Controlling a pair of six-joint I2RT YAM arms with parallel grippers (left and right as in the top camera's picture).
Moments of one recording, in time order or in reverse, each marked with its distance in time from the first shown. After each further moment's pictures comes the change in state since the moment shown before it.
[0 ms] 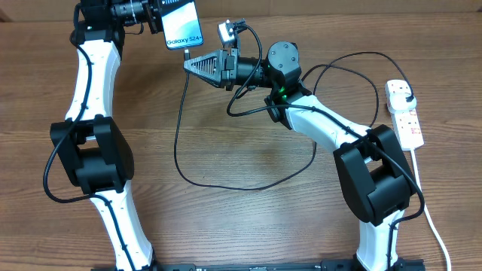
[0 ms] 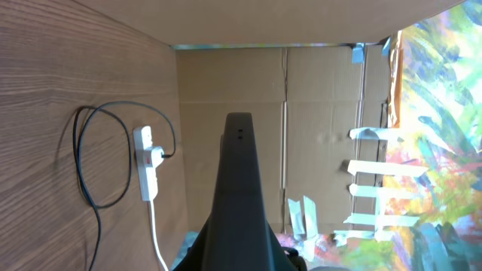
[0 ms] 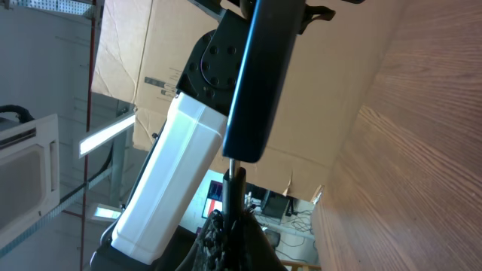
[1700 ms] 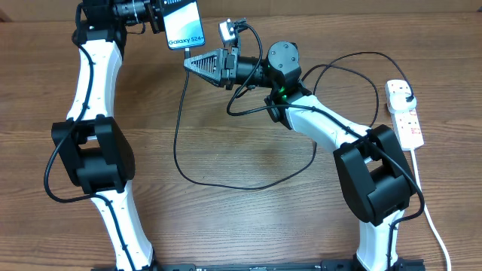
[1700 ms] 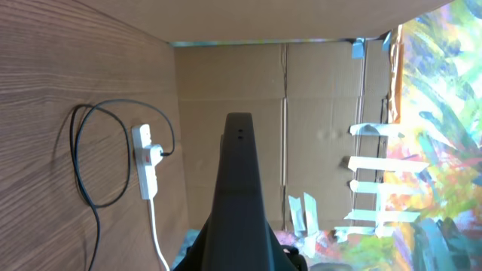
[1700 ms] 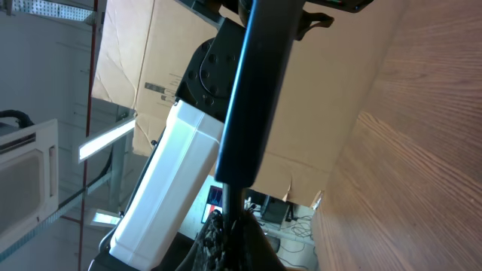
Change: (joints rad) left arm -0.006 0.000 0.000 0.012 0.005 -0.002; right arm 0.000 0.000 0.000 0.001 0.020 0.001
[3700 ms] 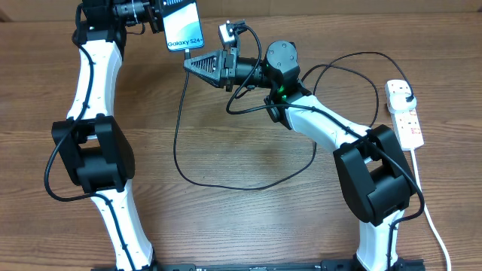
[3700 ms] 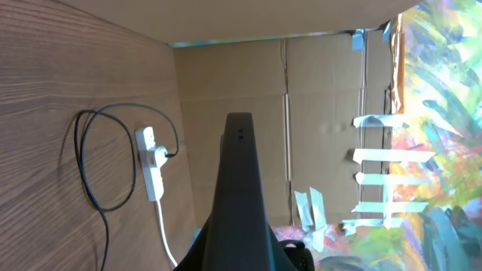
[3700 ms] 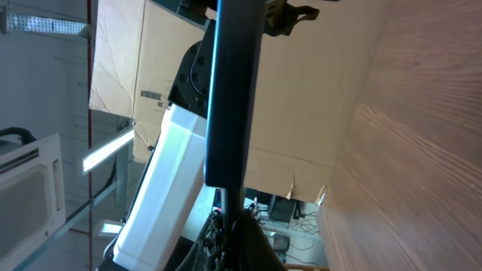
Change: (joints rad) left arm 0.000 0.008 0.000 0.025 0.015 0.034; right arm 0.000 0.000 0.000 -0.041 0.006 0.039
